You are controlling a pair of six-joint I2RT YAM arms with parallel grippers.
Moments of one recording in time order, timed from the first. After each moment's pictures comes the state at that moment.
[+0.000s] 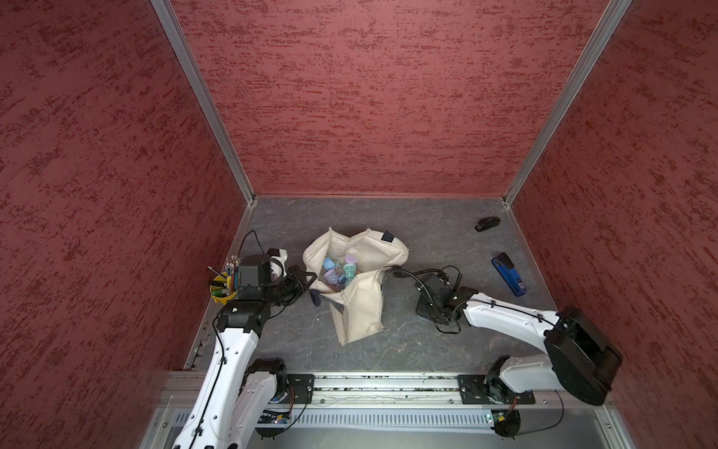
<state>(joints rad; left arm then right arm) -0.01 0.76 0.70 -0.62 0.58 -0.81 0.72 1.37 0.64 -0.47 0.12 1.09</state>
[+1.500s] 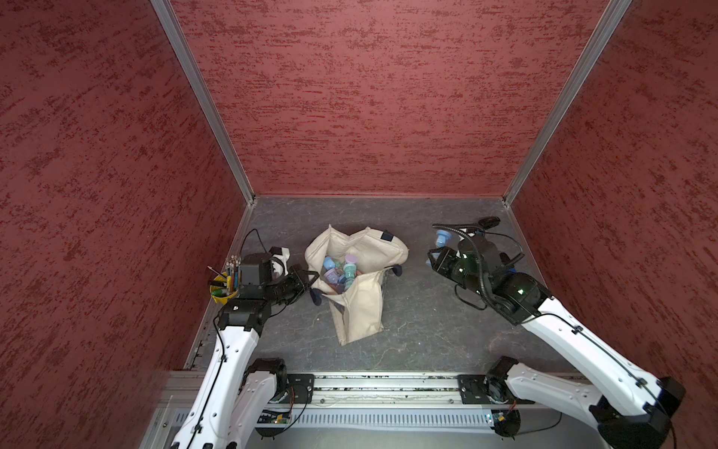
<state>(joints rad) -0.03 0.77 0.71 -0.60 0.61 -0.81 0.68 1.01 1.07 -0.62 0.19 0.93</state>
